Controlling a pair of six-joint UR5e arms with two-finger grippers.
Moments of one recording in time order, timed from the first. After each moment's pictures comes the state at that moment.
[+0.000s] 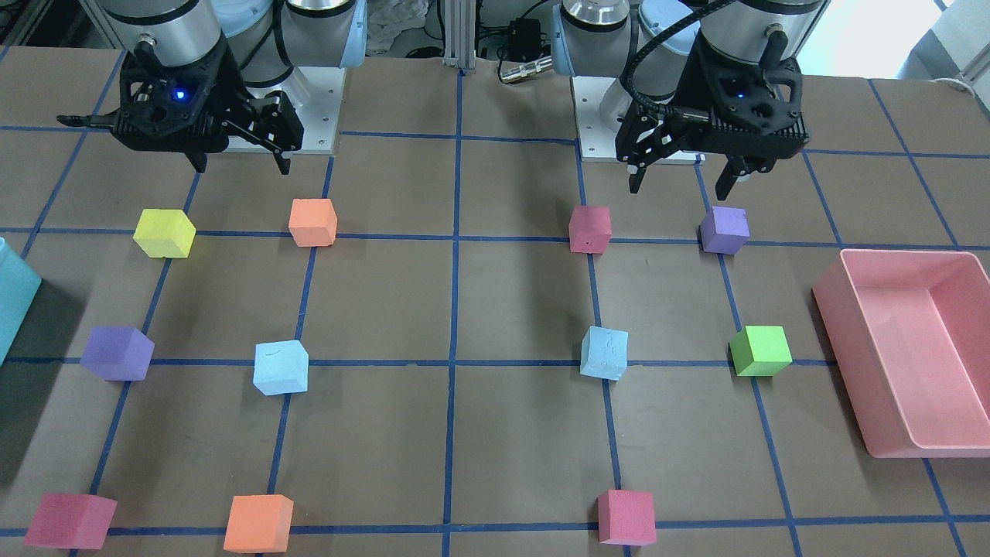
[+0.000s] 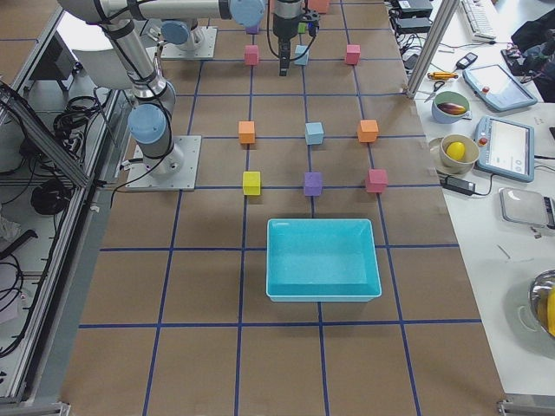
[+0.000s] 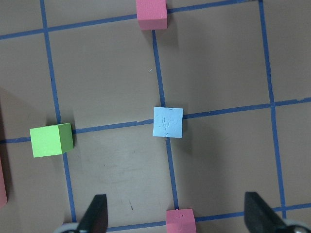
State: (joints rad) left arm -1.59 -1.56 -1.51 -1.56 1.58 0.07; right arm 1.59 -1.65 1.64 -1.53 -1.58 0.01
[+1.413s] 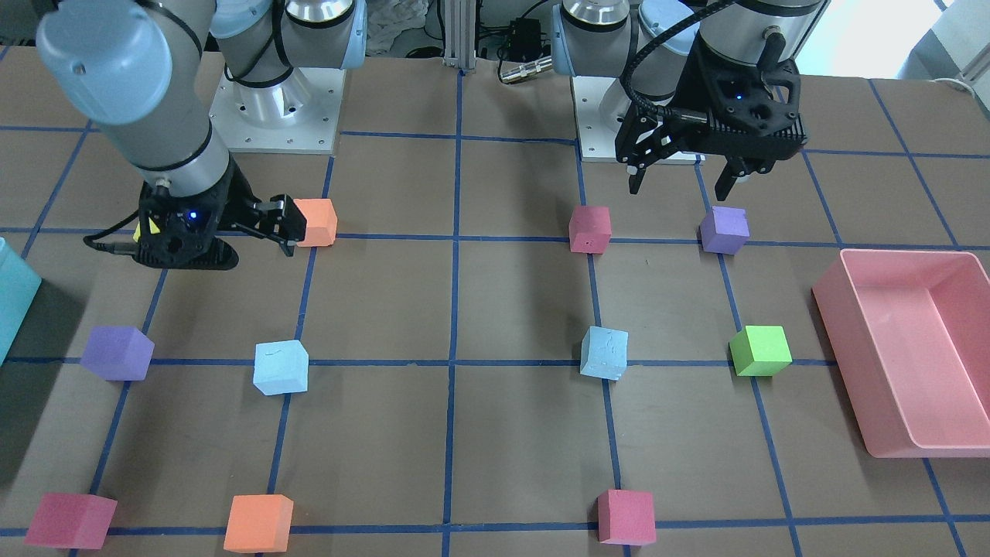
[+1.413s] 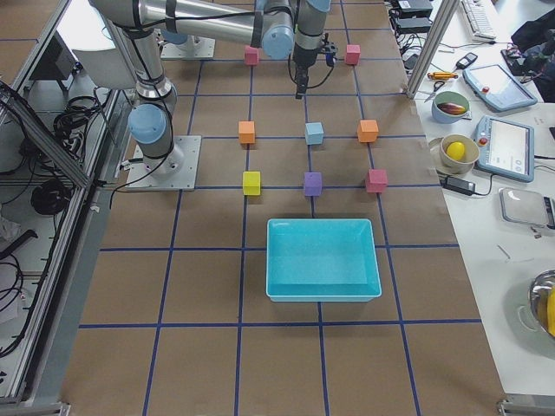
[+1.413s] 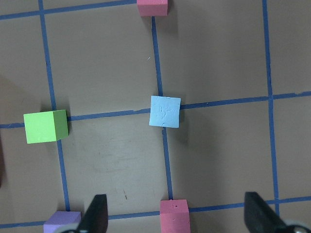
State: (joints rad) left arm -1.59 -1.55 -1.52 -1.56 1.59 0.07; right arm 1.57 -1.43 1.67 -1.72 -1.58 0.00
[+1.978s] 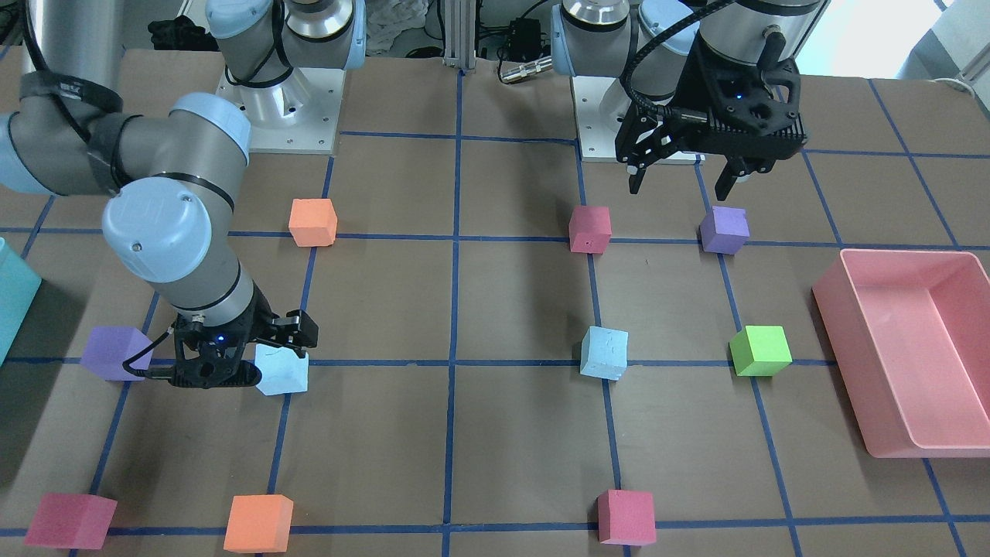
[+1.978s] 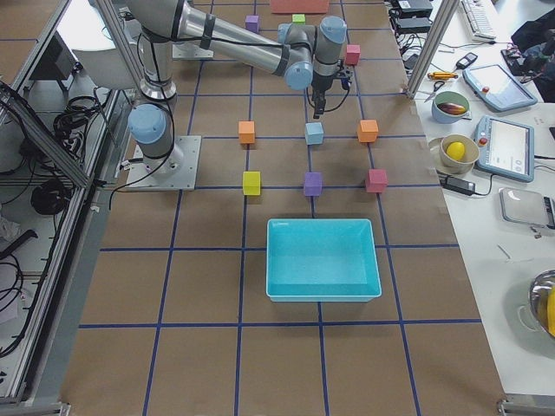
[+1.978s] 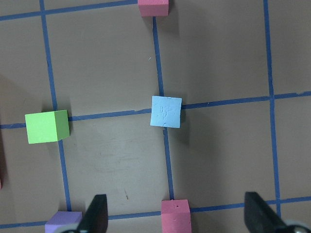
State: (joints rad) left arm -1.59 -1.55 -1.52 -1.56 1.59 0.07; right arm 1.57 -1.21 1.71 -2.06 -1.58 -0.05
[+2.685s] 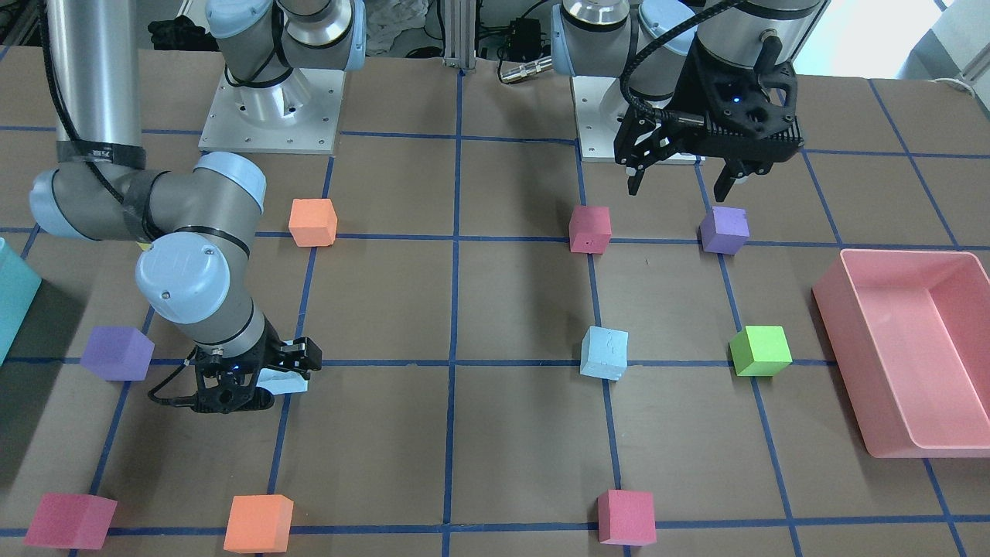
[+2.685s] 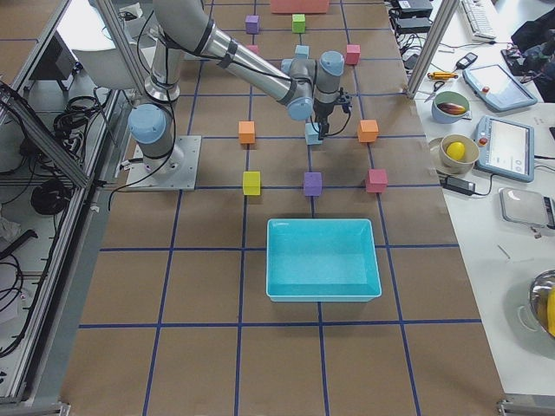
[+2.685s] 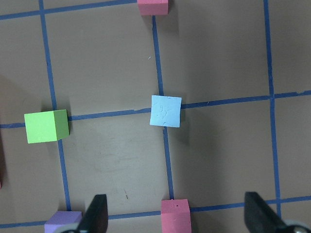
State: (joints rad) left arm -1.59 -1.56 -1.52 -1.56 1.59 0.07; right arm 1.55 -1.12 1.78 -2.21 -1.58 -0.10
